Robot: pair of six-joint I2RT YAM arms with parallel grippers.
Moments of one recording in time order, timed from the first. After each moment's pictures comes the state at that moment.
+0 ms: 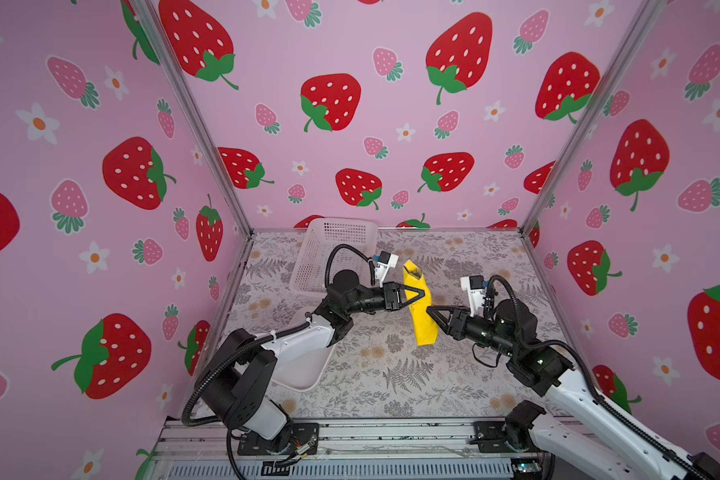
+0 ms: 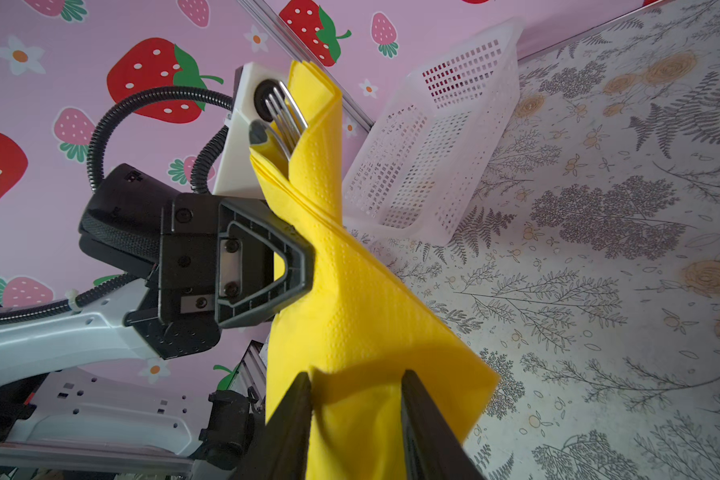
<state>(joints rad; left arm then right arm) -0.65 1.54 0.85 0.79 0.83 -1.13 0.71 0.79 0.62 -0.07 -0.34 0.71</state>
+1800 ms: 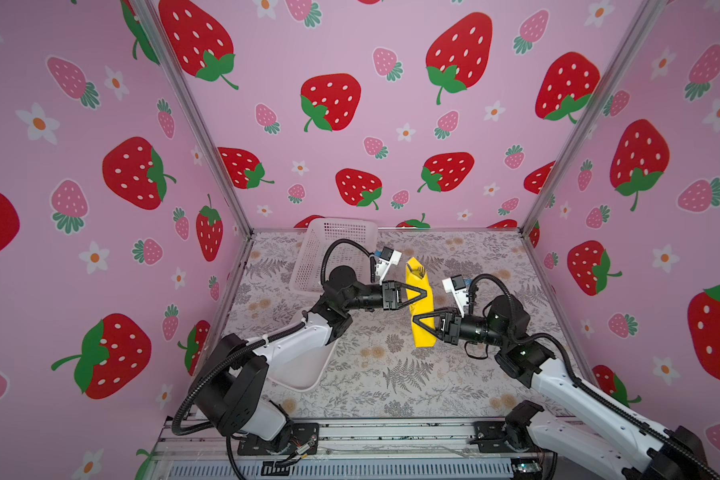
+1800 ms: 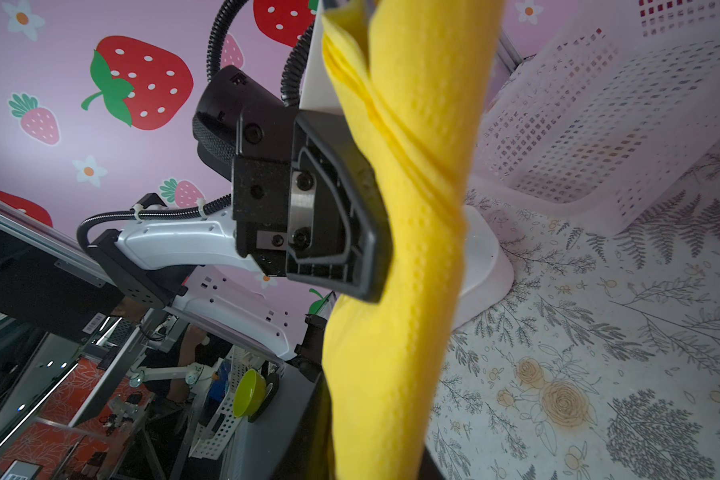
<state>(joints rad) -0.65 1.49 0.89 0.76 0.92 -1.09 0.69 0.91 0.57 0.27 -0.76 0.77</state>
